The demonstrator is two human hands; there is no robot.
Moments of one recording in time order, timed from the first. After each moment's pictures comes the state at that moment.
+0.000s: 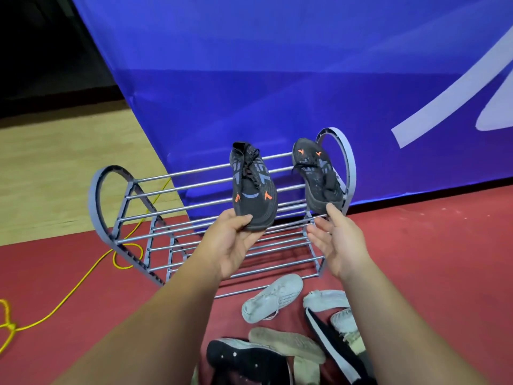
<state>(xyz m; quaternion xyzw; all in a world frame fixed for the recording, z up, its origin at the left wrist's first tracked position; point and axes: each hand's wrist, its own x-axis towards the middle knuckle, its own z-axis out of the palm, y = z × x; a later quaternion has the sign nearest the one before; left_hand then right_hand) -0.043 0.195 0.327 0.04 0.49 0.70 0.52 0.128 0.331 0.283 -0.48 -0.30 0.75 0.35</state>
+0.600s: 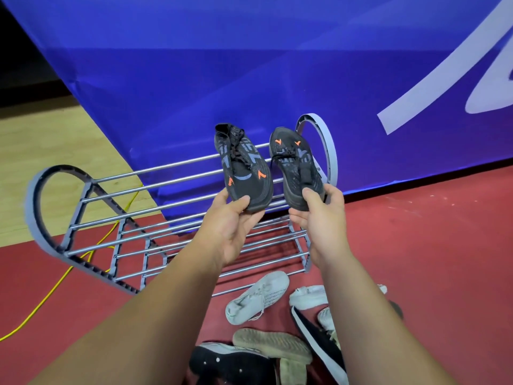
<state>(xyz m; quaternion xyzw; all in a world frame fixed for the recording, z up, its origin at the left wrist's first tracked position) -0.024 0.270 0.311 0.05 0.52 0.71 0.48 0.114 0.361 0.280 -0.46 -0.41 0.67 0.42</state>
